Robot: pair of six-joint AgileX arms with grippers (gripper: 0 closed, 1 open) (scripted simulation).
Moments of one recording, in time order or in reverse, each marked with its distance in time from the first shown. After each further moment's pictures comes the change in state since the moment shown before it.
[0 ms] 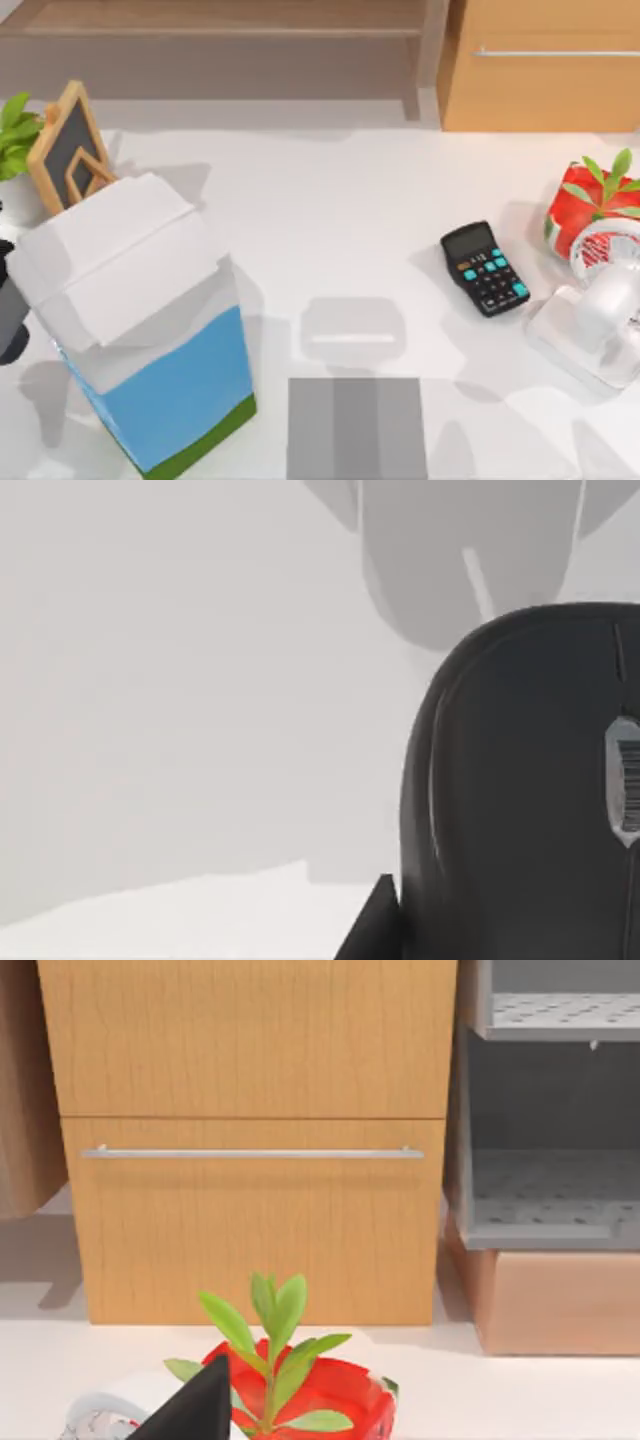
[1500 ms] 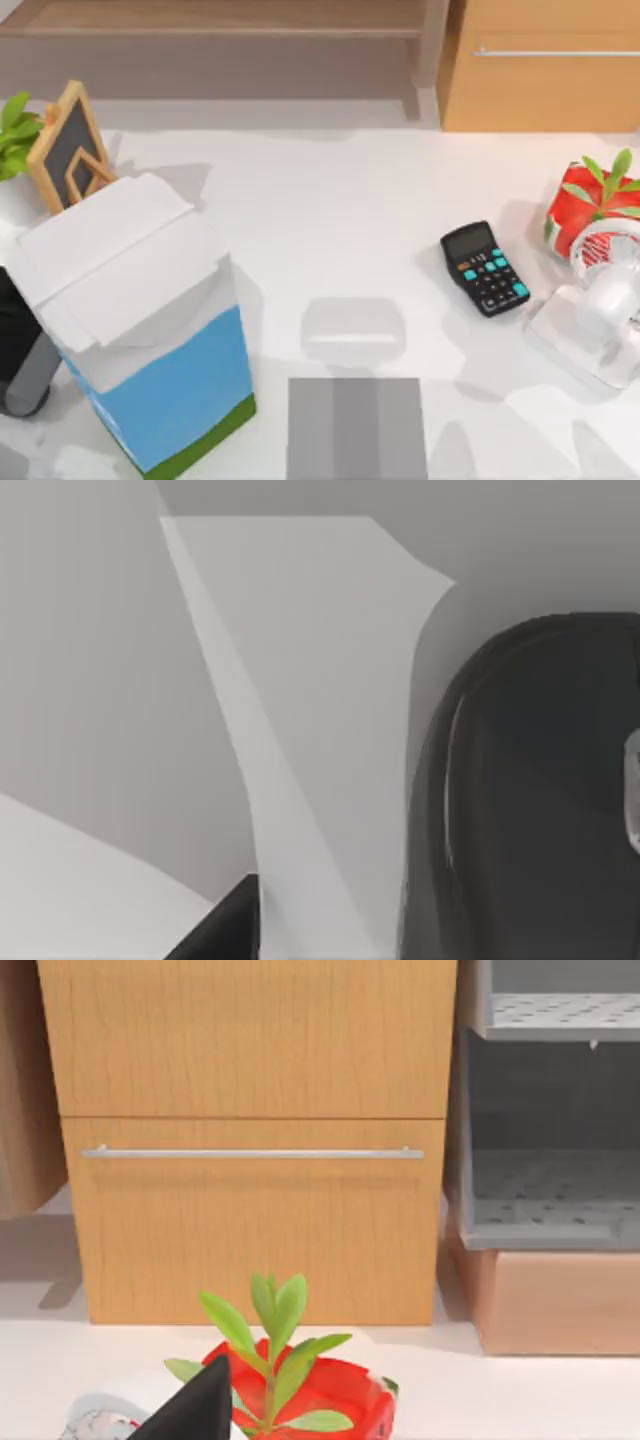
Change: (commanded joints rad) left arm -0.022 0.132 -0.225 0.312 0.015 -0.005; right arm 0.000 0.000 0.000 0.000 0.000 0.000
